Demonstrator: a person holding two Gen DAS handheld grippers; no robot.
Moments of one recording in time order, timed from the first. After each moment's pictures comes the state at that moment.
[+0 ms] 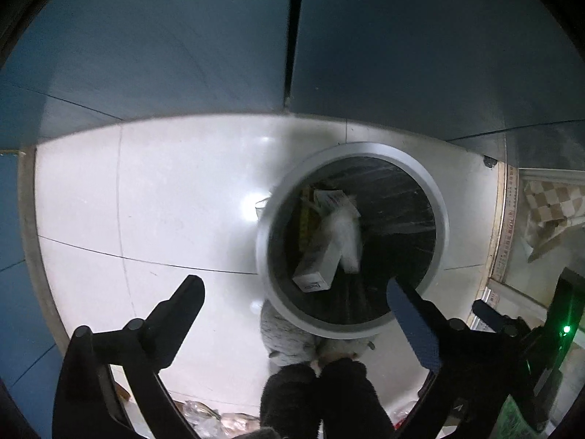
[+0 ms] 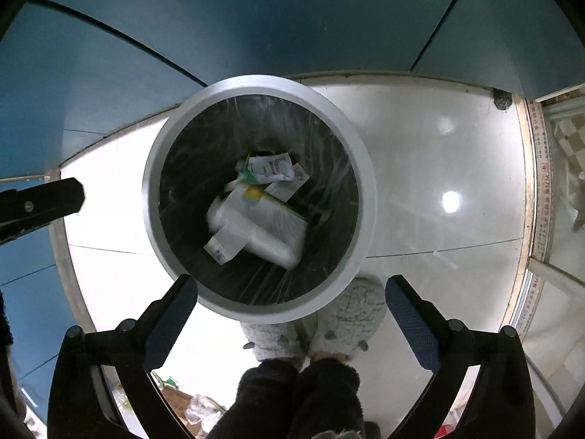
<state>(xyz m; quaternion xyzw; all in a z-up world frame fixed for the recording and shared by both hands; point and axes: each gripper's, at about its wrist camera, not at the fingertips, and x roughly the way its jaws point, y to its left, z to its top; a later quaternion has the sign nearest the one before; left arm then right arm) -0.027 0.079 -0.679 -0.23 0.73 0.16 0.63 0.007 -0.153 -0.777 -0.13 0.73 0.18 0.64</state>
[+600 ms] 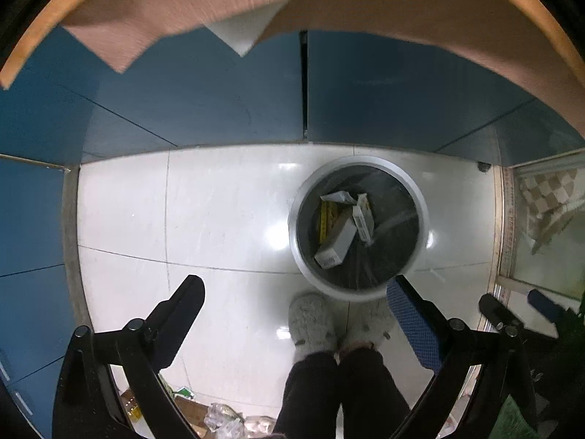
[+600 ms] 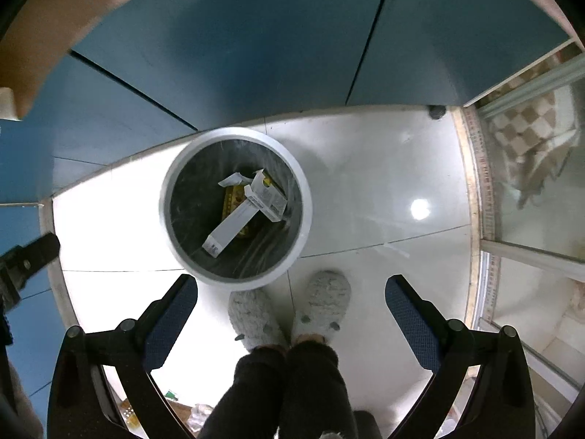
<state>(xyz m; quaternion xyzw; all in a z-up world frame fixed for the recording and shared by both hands) -0.066 0.050 -0.548 -0.17 0.69 0.20 0.67 -0.006 -0.188 -0.614 -0.13 0.70 0.12 0.69</state>
